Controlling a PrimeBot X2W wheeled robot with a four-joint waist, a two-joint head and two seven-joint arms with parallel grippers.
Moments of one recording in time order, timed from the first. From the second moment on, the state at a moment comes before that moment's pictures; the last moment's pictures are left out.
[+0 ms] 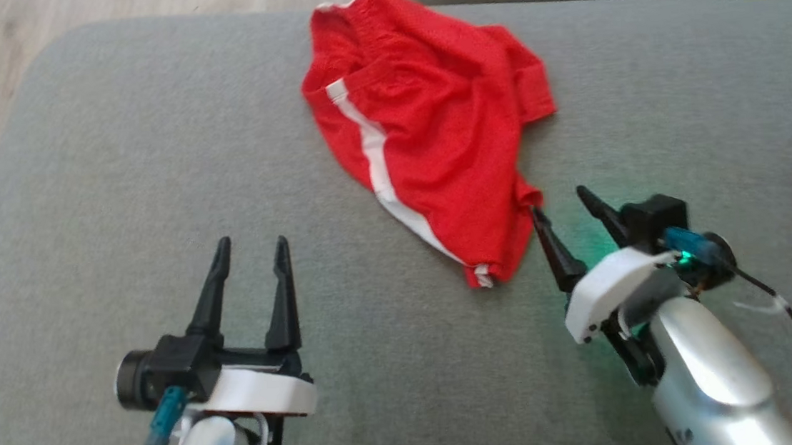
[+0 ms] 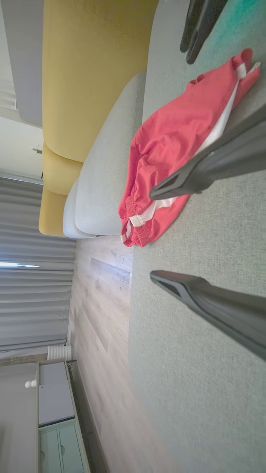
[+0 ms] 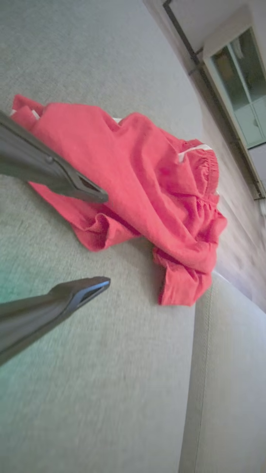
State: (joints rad) left arm -0.19 0.13 -0.35 0.25 -0.32 0.05 -0.25; right arm -0.35 -0.05 0.22 0.58 0.15 0.13 -0.07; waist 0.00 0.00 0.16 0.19
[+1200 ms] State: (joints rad) left arm -0.23 0.05 -0.31 0.31 -0.26 -0.02 -0.25; right arm -0.70 -0.29 0.22 1.05 0.12 0.13 -0.13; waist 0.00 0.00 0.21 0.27
